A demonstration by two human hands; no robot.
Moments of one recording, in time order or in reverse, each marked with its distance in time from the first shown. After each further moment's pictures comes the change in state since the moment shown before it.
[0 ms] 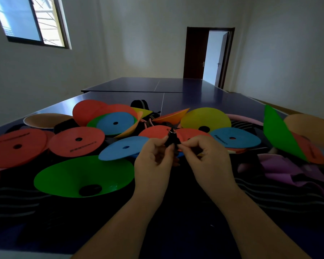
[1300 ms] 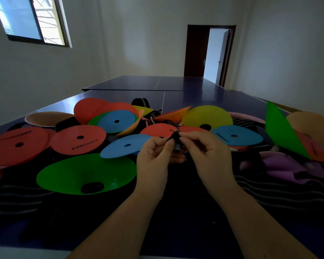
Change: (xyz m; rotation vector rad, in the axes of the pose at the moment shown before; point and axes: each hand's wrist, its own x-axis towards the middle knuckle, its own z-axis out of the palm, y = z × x) left_hand 0.004 0.003 -0.001 -0.394 -0.071 -0.192; right_hand 0.001 -0.001 0.004 0.172 0.037 0.022
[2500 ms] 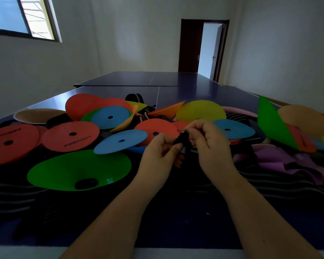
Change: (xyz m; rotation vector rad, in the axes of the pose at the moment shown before) left_hand 0.003 -0.005 0.000 0.343 -0.231 -0.049; right_hand 0.005 -0.002 -0.014 0.042 -0.043 0.126
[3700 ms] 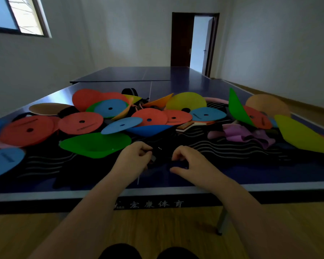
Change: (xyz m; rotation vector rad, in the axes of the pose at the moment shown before) left_hand -0.079 0.019 -0.040 0.697 -0.018 -0.148; right_hand -0.100 -0.020 -0.042 -0.404 -0.579 0.161
